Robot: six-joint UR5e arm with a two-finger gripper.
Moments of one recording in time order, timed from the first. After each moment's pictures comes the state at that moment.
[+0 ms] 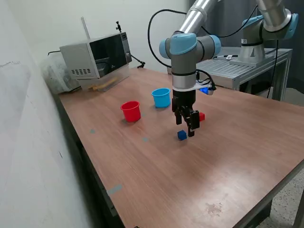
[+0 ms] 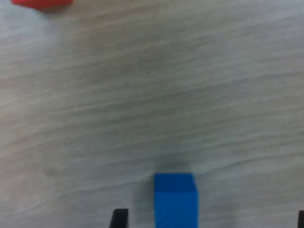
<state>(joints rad) 0.15 -0.68 1.22 -2.19 -1.62 3.51</state>
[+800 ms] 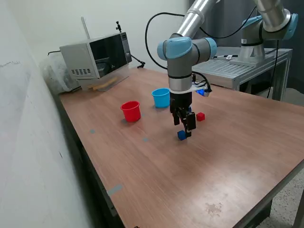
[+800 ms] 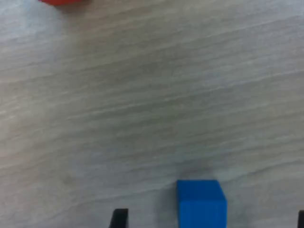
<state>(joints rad) 0.13 -0.67 1.23 -2.19 -1.62 3.50</state>
